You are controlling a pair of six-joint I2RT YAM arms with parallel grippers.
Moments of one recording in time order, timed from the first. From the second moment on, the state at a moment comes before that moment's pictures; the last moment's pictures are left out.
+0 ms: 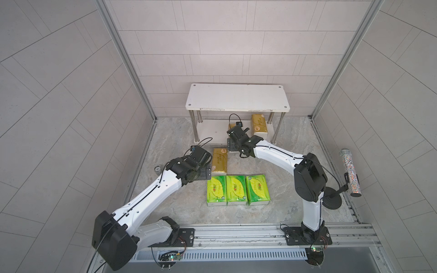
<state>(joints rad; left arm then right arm) -0.58 1.17 0.99 -0.99 -0.28 -0.59 0.68 1.99 1.64 -0.53 0.39 0.55</state>
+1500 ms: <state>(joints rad) -0.58 1.17 0.99 -0.99 -0.28 -0.59 0.56 2.32 2.06 -0.56 0.34 0.48</state>
